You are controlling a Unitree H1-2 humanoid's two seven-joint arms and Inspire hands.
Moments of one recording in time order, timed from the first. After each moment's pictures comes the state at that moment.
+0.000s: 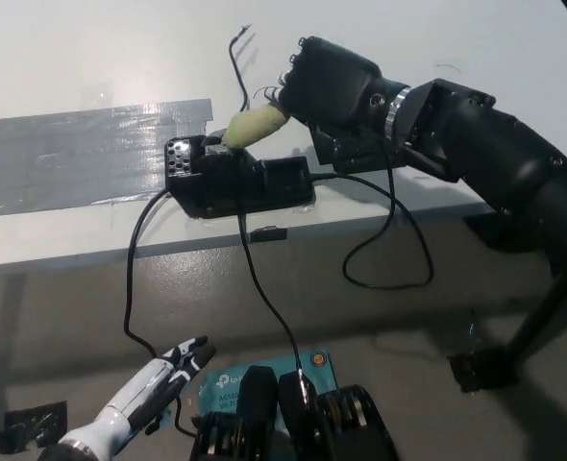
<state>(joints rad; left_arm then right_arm) -0.07 0.33 -0.20 -0.20 0.22 0.46 -0.34 -1.25 -0.27 0.90 0.92 -1.22 -0.36 -0.24</state>
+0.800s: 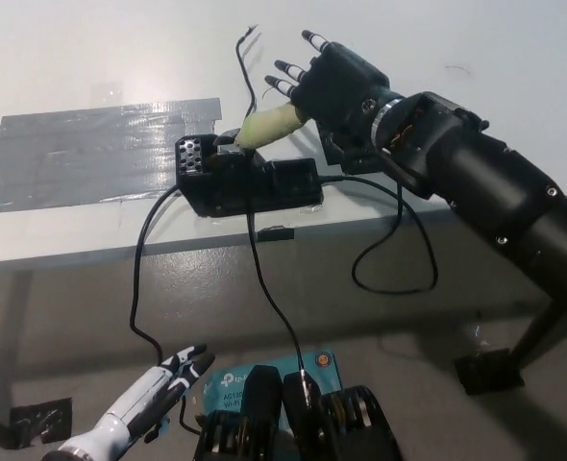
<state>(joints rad) -0.05 0.33 -0.20 -0.20 0.22 0.46 -0.34 -1.17 -0.26 0.79 0.65 -1.21 -0.13 0.24</state>
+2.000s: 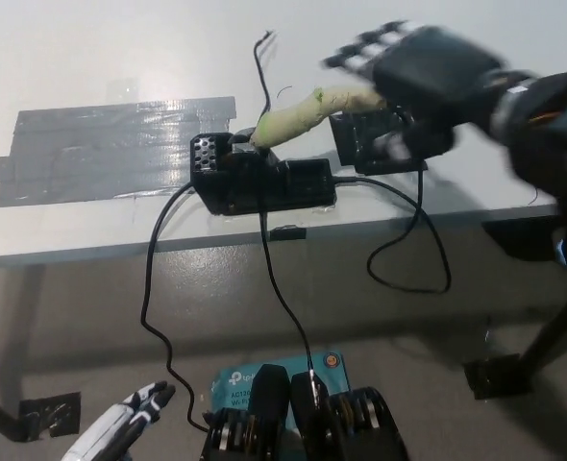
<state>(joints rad) 0.06 0.38 -0.14 -0.19 0.20 0.45 -0.34 -1.00 -0.48 0.40 -0.19 -0.89 0.18 0.98</state>
